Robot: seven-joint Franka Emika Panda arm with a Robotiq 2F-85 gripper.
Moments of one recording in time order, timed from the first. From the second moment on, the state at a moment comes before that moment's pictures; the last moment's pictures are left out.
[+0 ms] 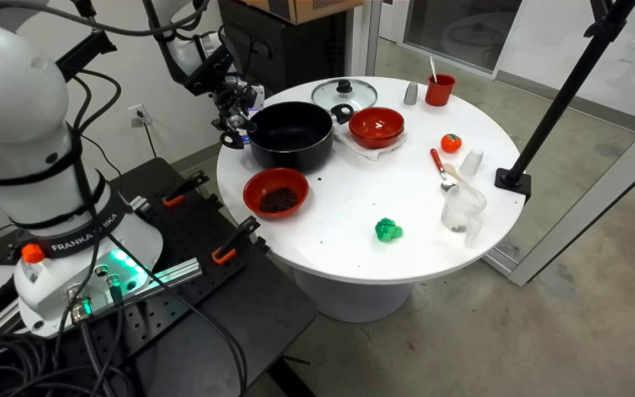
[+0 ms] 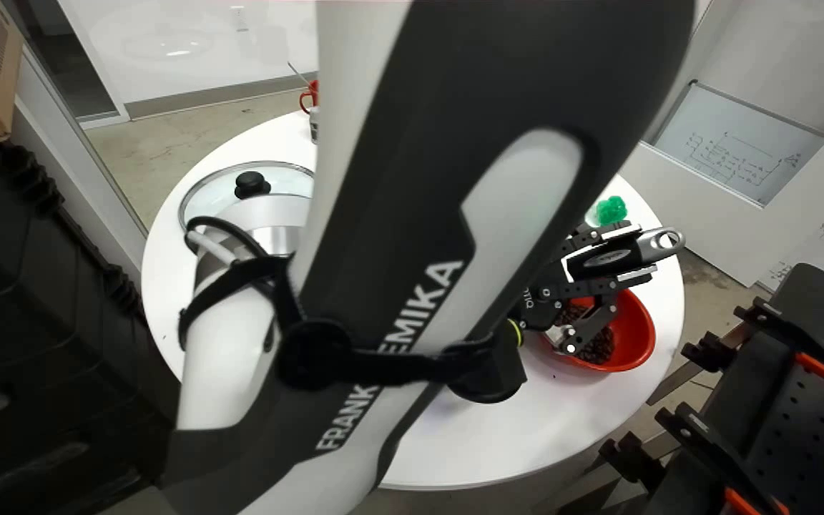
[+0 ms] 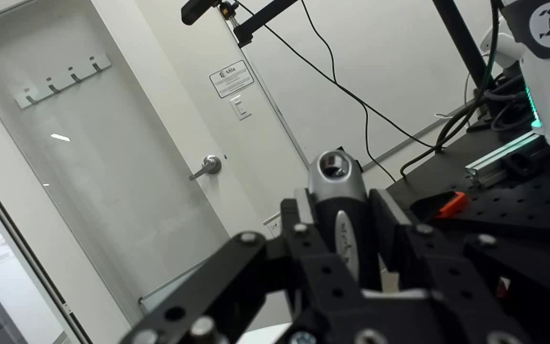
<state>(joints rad) 0.43 0.96 0.20 -1.76 -0.66 0.94 0.44</state>
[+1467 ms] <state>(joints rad) 0.45 0.95 0.09 -1.68 -0.65 0.95 0.82</state>
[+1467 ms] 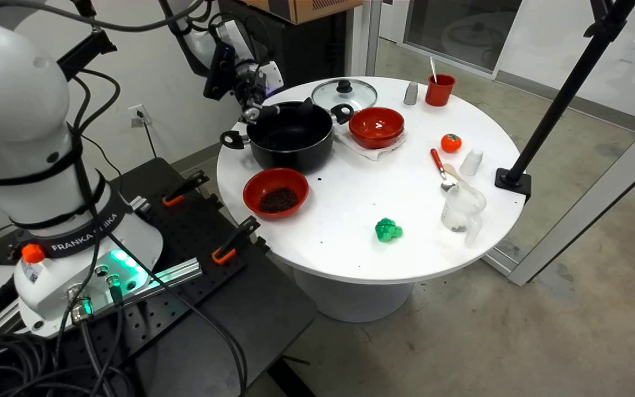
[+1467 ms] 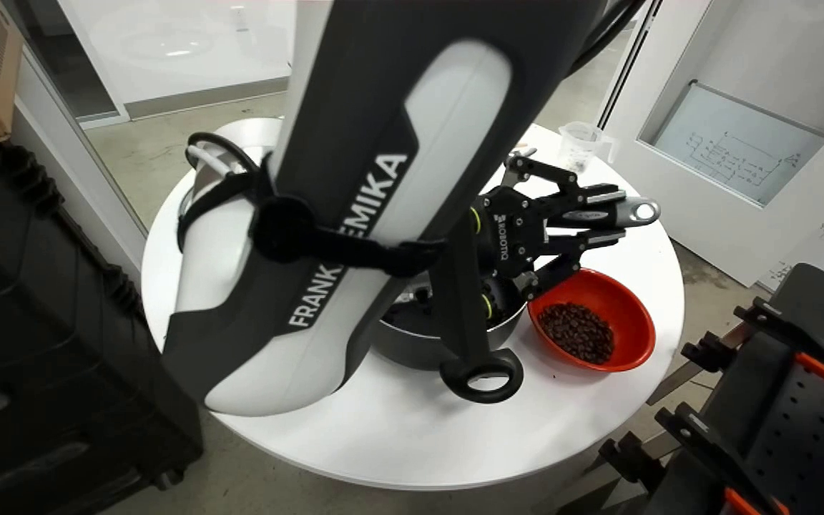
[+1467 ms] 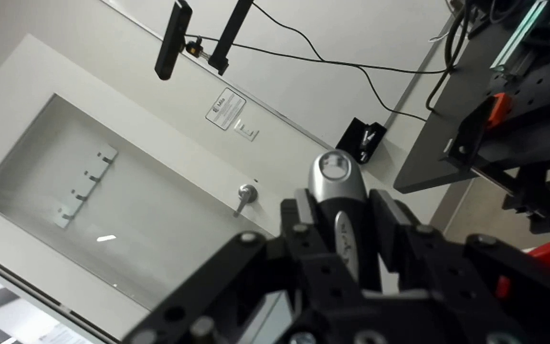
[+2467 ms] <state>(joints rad) 0.46 0.94 0.13 -1.77 -0.60 0.70 1.00</state>
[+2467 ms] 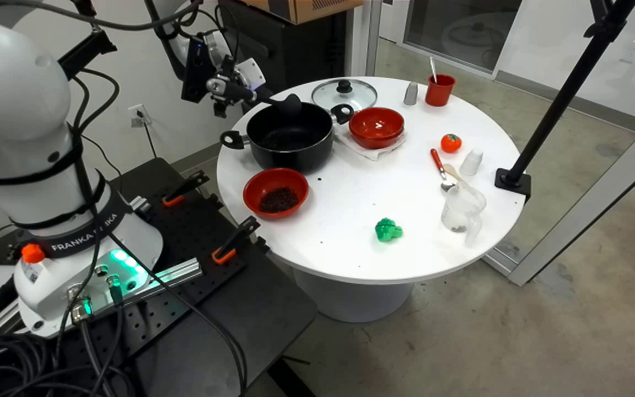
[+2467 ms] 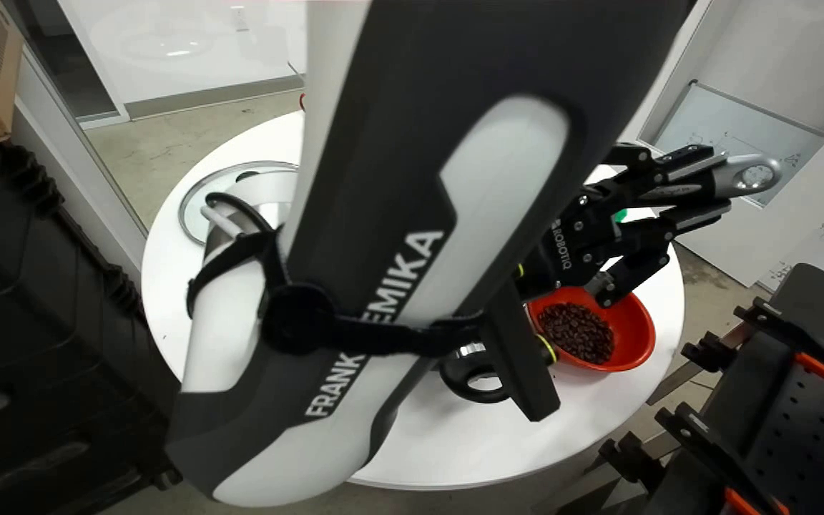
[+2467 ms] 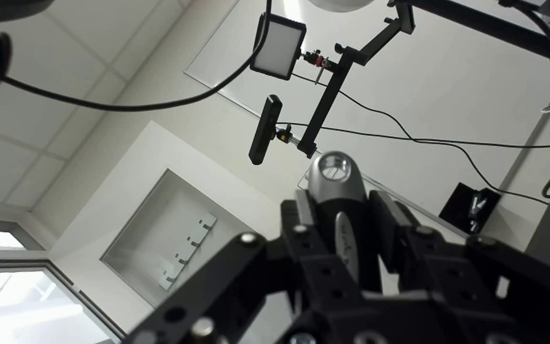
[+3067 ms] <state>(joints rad) 0.29 0.61 0.17 -1.97 -0.58 0.98 0.90</state>
